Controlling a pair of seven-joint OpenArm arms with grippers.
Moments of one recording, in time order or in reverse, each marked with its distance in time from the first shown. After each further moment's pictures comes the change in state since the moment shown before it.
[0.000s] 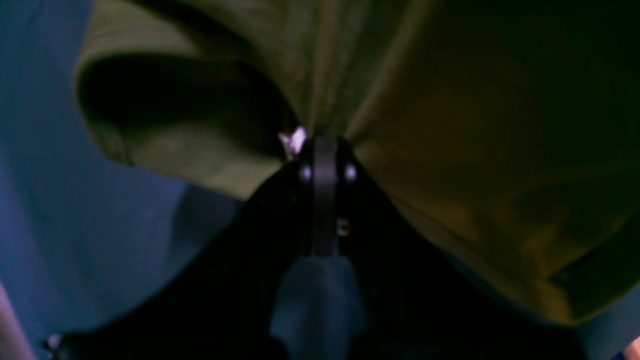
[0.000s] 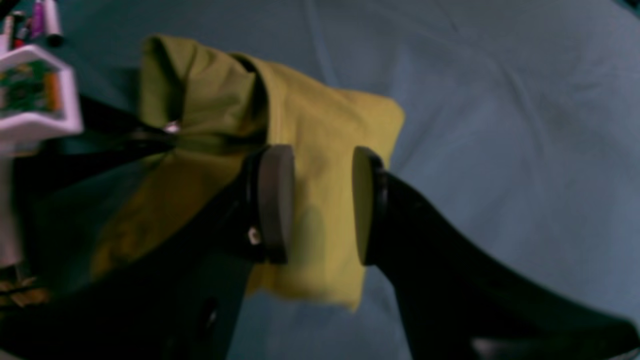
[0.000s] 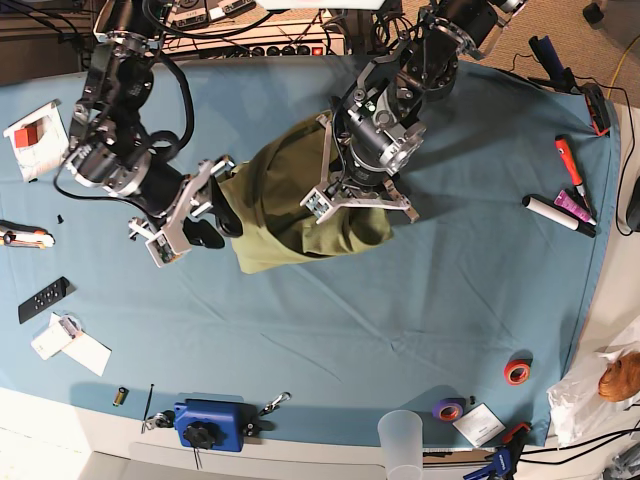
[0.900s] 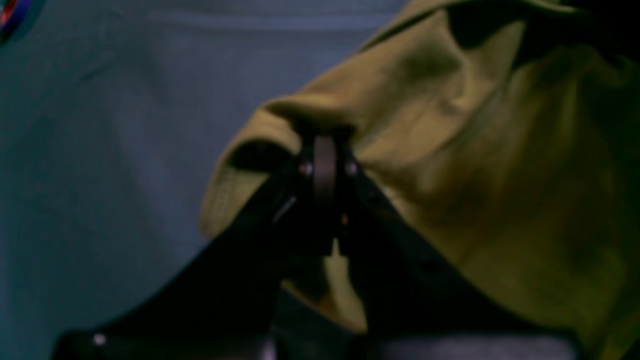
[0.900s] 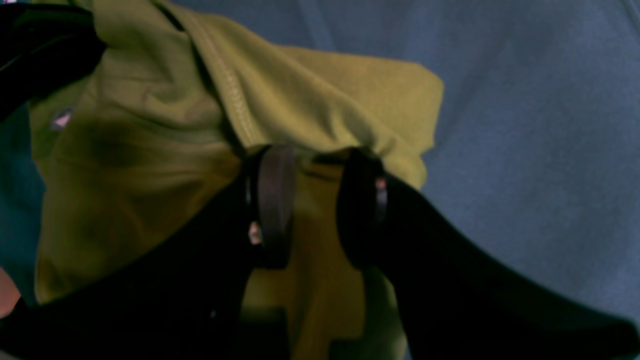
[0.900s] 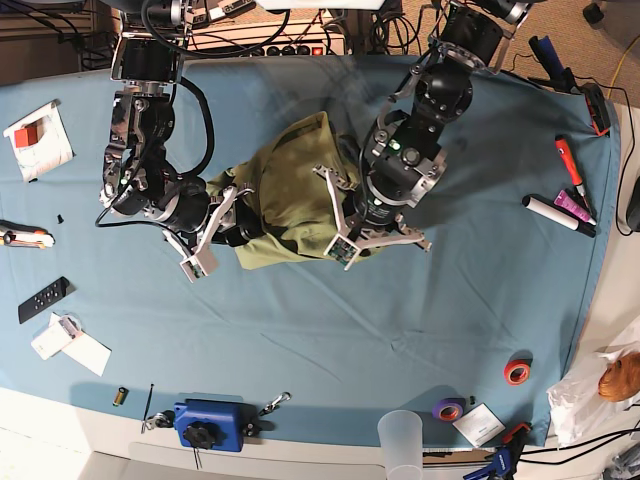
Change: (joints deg) left arm -3.1 0.2 -8.7 -6.4 -10.9 1.3 -18.1; right arm 9.0 -1.9 -5.1 -23.0 -2.0 -0.1 -0.8
